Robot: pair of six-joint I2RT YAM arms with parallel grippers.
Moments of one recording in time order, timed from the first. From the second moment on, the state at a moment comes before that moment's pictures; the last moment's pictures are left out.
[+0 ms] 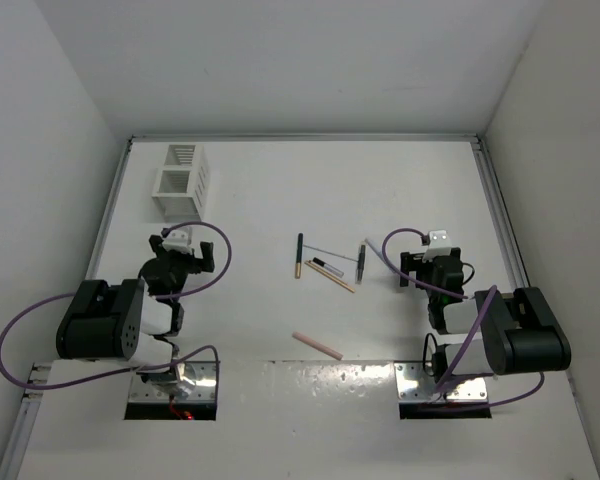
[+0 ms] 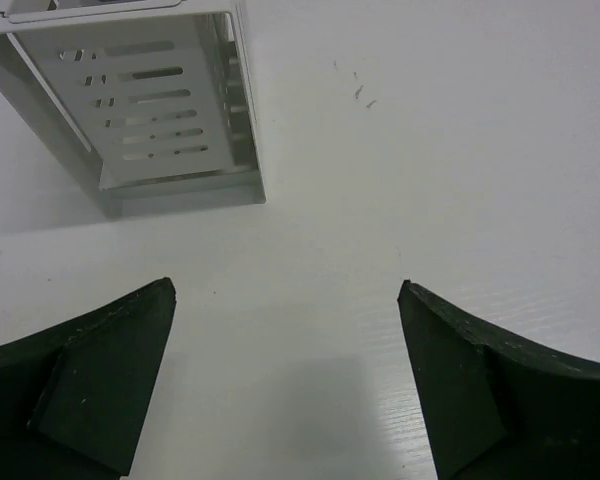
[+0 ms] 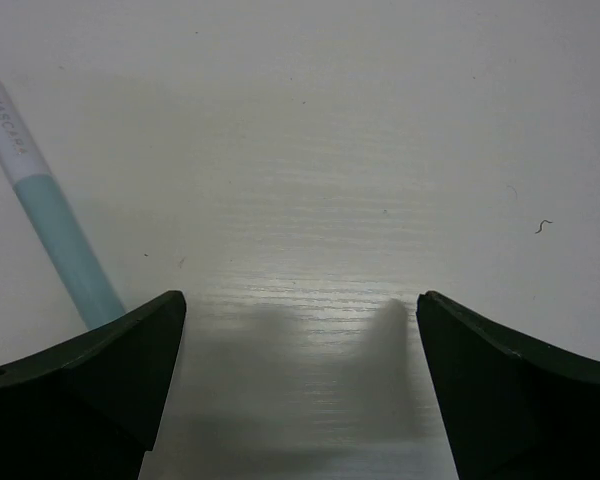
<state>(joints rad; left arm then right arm) 0.04 1.44 0.07 1.27 0.15 0.07 0.03 1.39 0.04 0.88 0.07 -0.09</state>
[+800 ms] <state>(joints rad) 0.01 0.91 0.28 0.62 0.50 0.40 0.00 1.38 0.04 0.86 0.05 -0.08</state>
